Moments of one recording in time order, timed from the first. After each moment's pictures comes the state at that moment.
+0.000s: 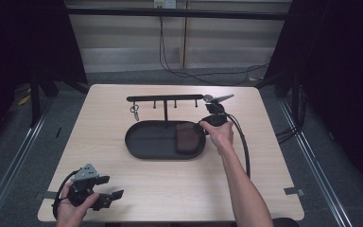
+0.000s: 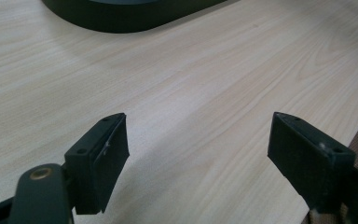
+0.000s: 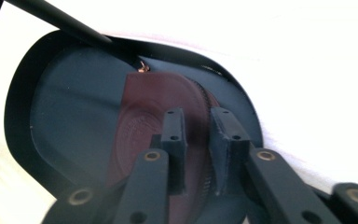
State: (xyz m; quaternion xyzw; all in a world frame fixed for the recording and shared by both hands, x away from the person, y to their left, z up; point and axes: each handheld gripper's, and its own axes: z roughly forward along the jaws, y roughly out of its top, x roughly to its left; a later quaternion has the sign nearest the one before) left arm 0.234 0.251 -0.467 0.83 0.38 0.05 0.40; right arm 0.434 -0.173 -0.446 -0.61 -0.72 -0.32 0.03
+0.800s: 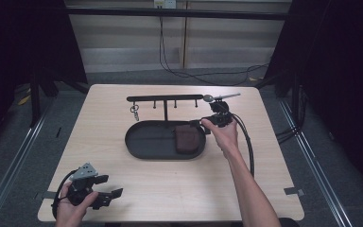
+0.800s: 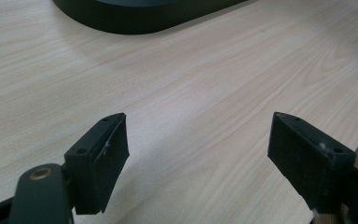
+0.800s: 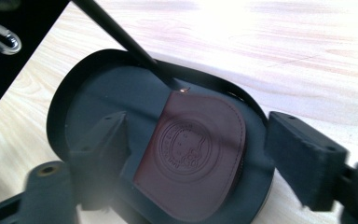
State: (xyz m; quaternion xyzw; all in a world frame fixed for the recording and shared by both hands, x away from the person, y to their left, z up) left arm 0.235 0.254 -0.467 0.82 0.39 0.06 0.41; right arm 0.410 -0.177 -0.418 -0.55 -0.74 -0.39 -0.02
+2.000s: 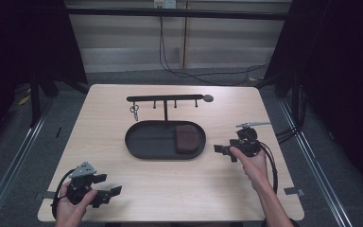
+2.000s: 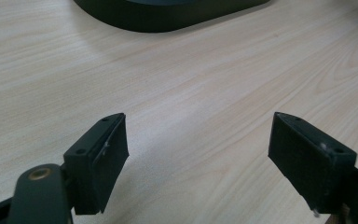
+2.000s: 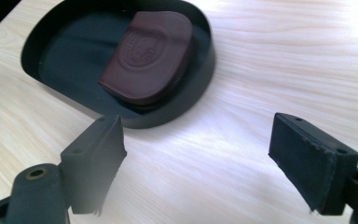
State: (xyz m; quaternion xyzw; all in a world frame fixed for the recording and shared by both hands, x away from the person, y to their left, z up) left arm 0.238 0.256 -0.468 0.81 0.42 0.06 0.40; right arm 0.316 -0.242 -0.438 -0.55 -0.74 -0.39 -0.07
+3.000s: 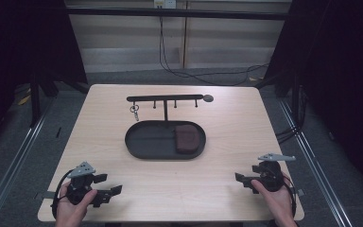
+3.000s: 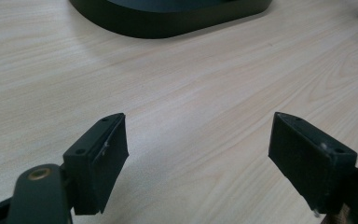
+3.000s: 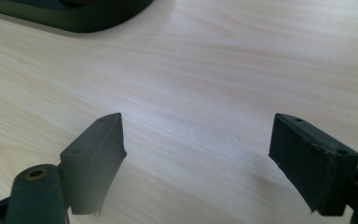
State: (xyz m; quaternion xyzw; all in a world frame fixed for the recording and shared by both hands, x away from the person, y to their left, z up) left arm 0.238 0.257 -0.468 0.80 0.42 0.05 0.42; right arm 0.228 -0.288 -0.473 -0.56 -0.74 -0.35 -0.13
